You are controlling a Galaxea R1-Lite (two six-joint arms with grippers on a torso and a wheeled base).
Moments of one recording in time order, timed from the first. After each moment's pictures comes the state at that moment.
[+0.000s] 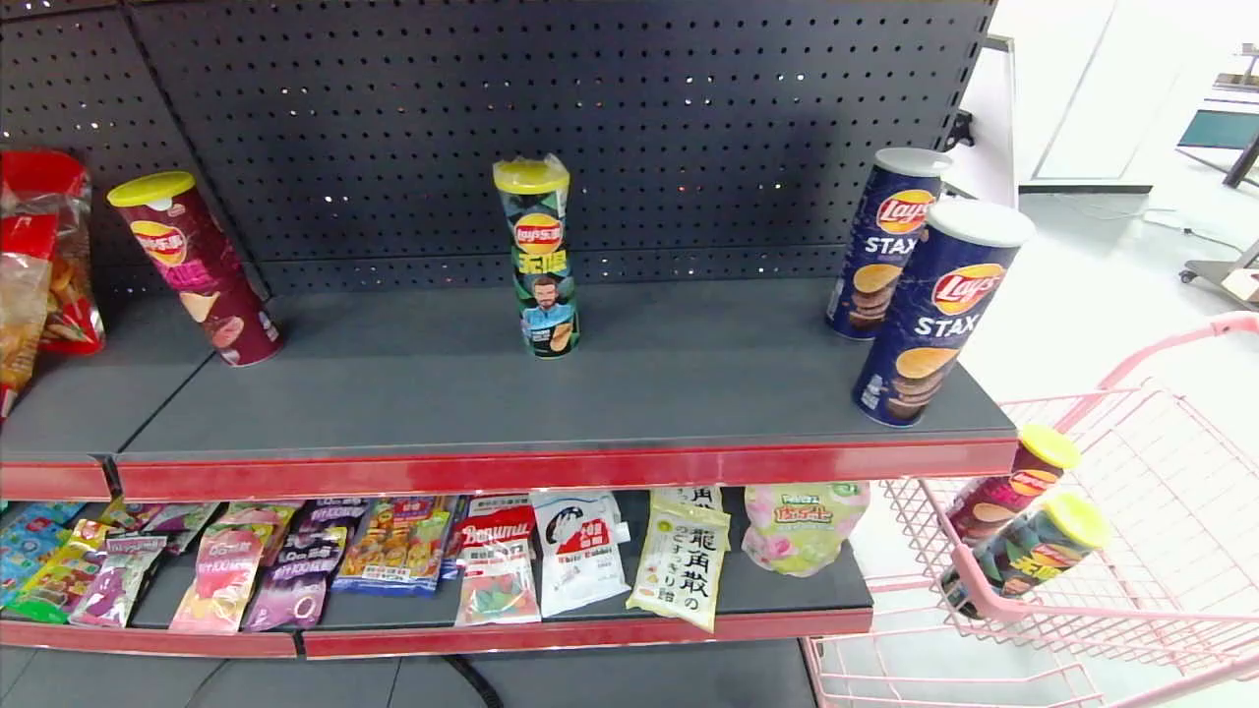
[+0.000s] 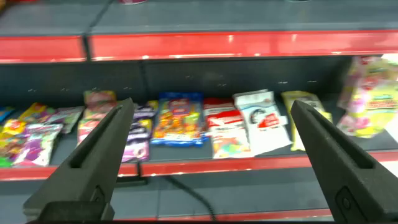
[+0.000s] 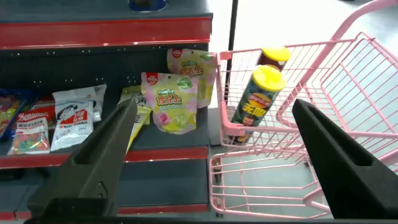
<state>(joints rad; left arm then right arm) 0.00 0.00 0.00 0.00 -0.02 0.00 0.00 0.00 0.00 0.00 -0.02 0.00</state>
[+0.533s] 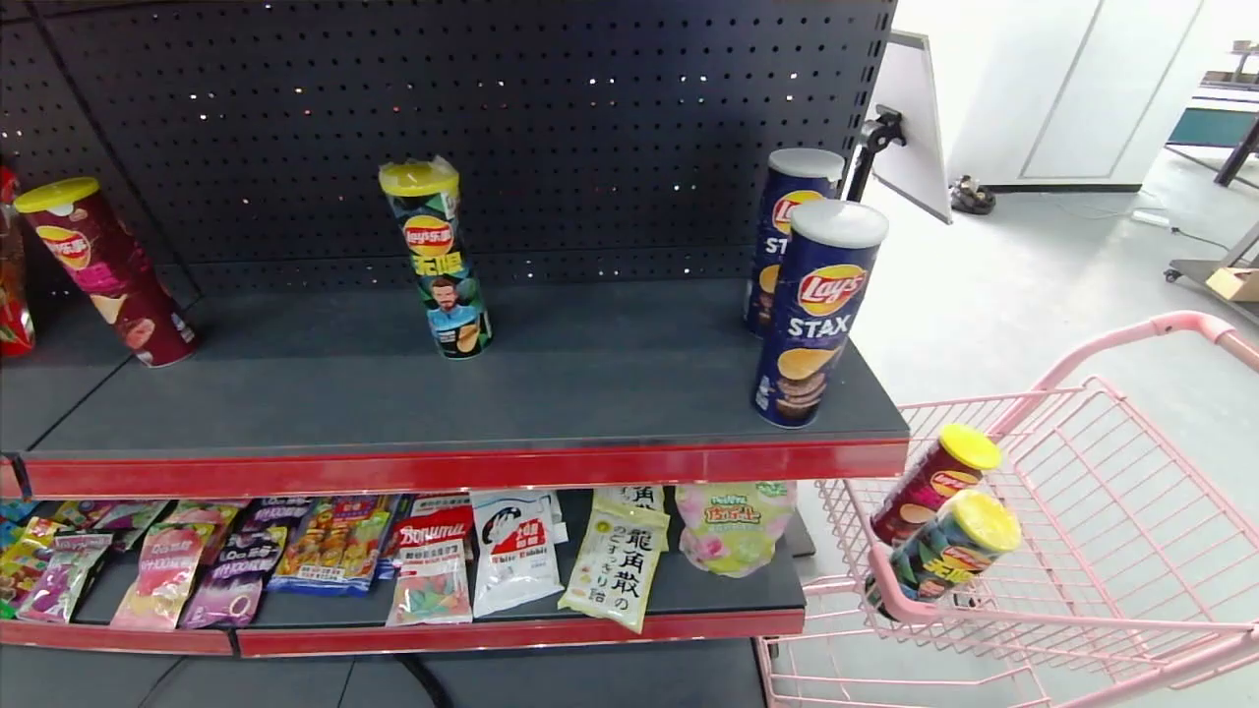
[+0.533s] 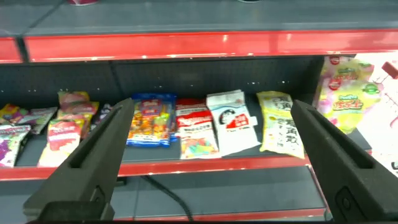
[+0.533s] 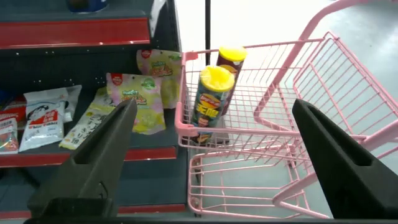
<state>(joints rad) 0.00 0.00 0.00 0.00 -0.02 0.00 0.00 0.00 0.00 0.00 -0.03 0.00</state>
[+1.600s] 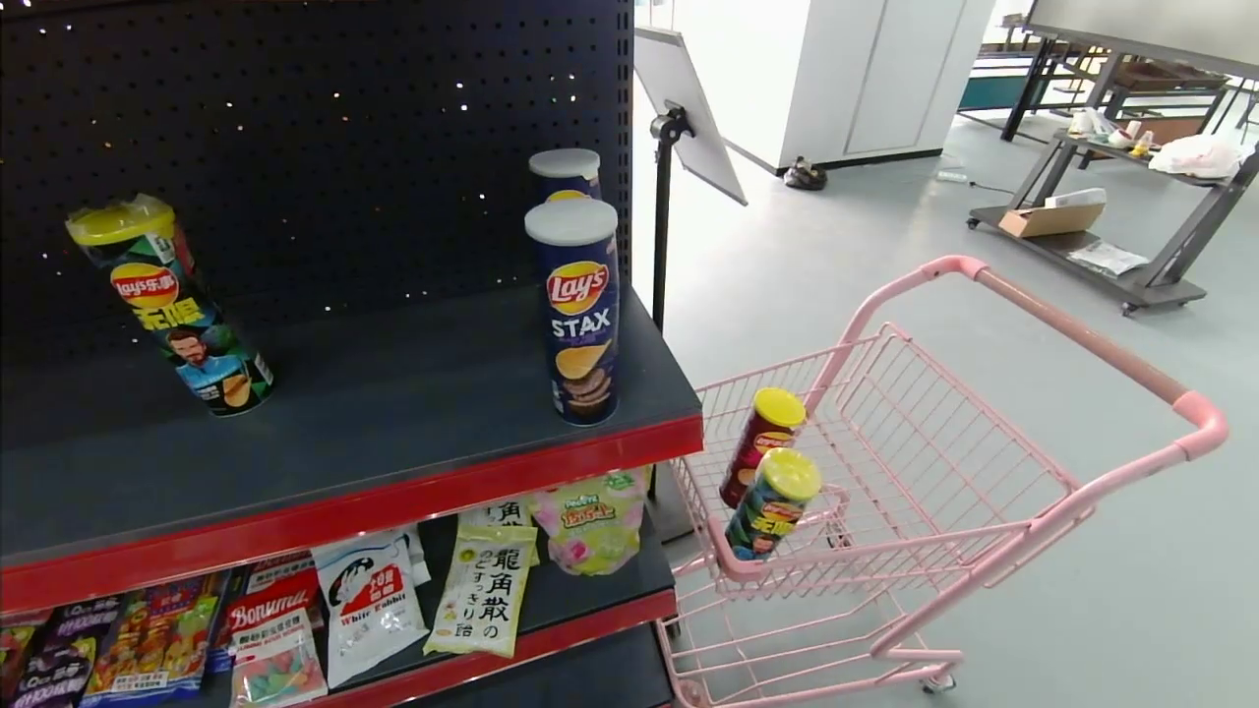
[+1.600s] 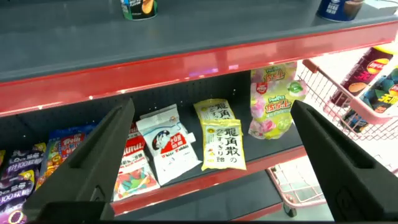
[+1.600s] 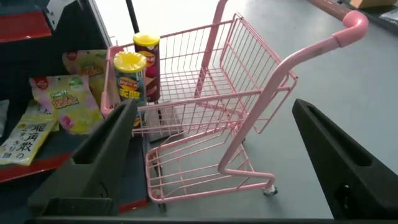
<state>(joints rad) 0.00 0.00 0.00 0.00 -0.02 0.00 0.00 0.00 0.00 0.00 -0.02 0.00</state>
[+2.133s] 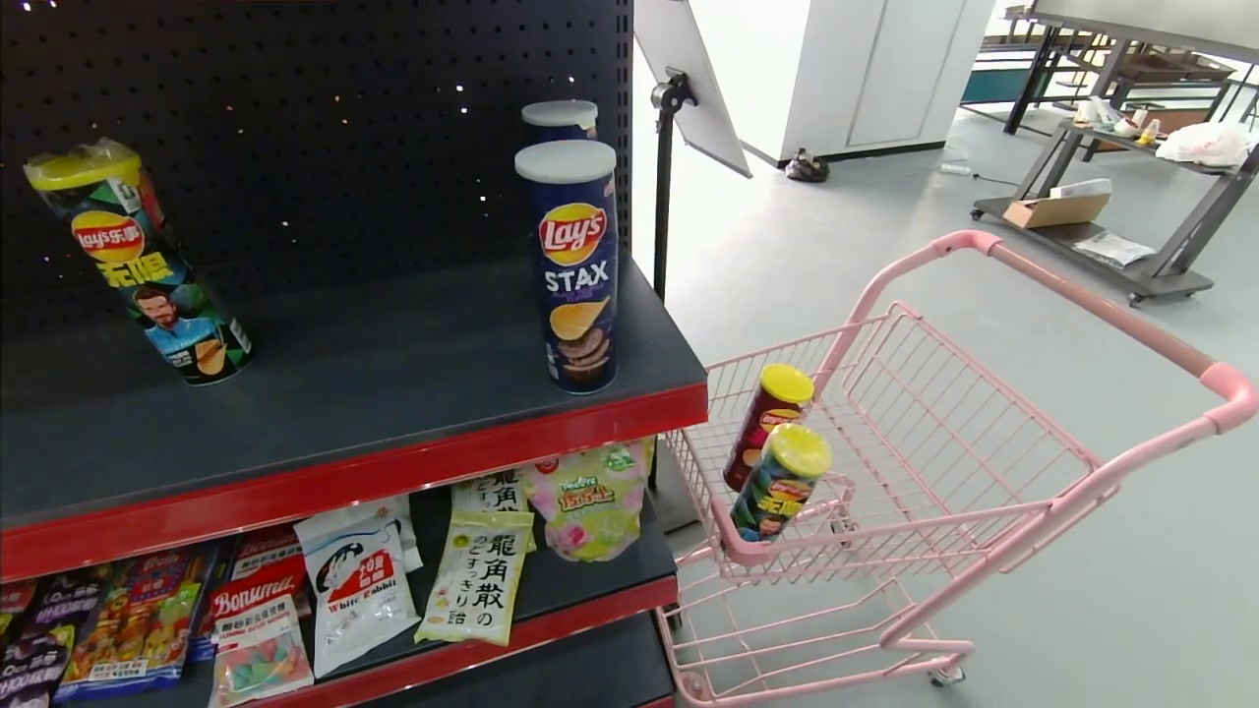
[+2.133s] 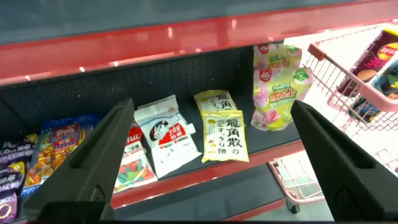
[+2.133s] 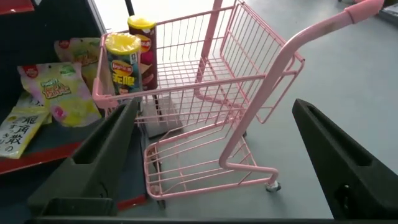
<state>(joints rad) 0.00 0.00 0.00 0.00 -0.02 0.00 0.00 0.00 0.00 0.00 -0.03 0.00</state>
